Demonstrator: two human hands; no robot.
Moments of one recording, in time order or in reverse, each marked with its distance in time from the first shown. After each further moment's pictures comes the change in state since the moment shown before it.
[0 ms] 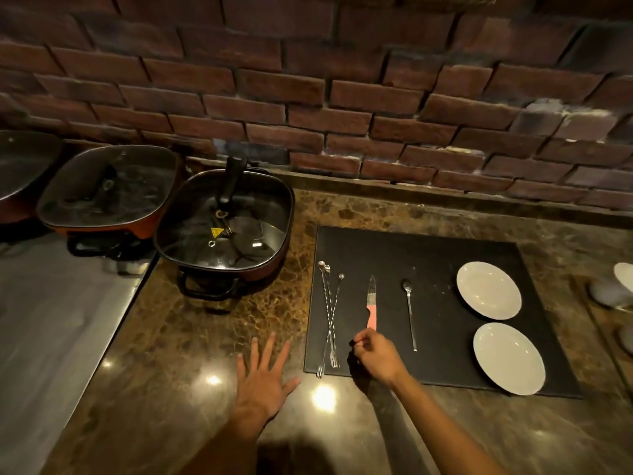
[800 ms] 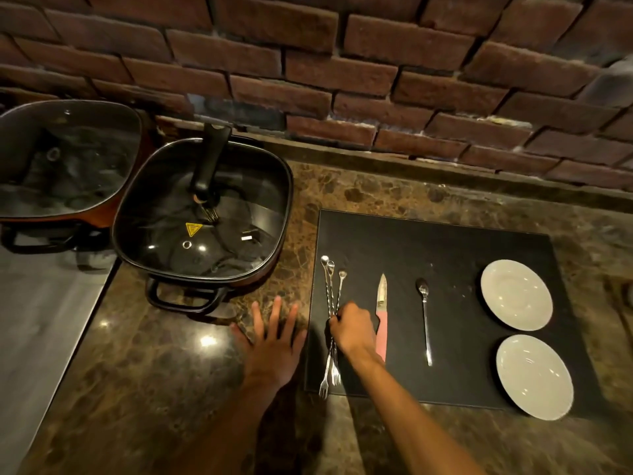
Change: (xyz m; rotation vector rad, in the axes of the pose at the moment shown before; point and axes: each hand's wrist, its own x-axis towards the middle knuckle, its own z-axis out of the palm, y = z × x) left_hand 0.091 0.021 -0.022 -0.082 0.041 -0.038; right_hand 0.093 -0.062 0.040 -0.307 0.119 0.114
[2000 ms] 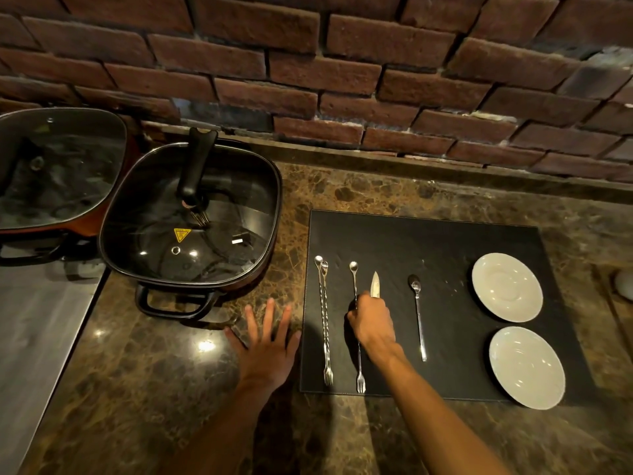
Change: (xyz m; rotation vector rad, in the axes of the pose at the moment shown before) left_hand 0.000 0.000 -0.001 -0.042 -0.022 -0.002; right_hand 0.009 0.023 -0.035 -0.092 0.058 -0.036
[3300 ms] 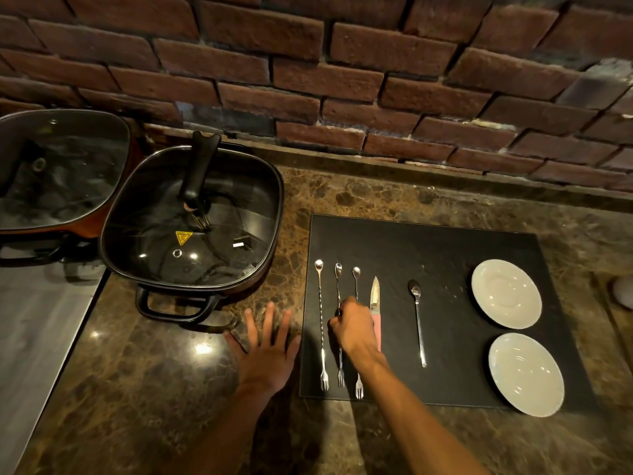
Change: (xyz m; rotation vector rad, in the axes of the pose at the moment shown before) left_hand 0.004 -0.002 0.001 0.013 -0.026 0.001; right_hand 0.000 -0.016 0.023 0.103 0.013 -0.064
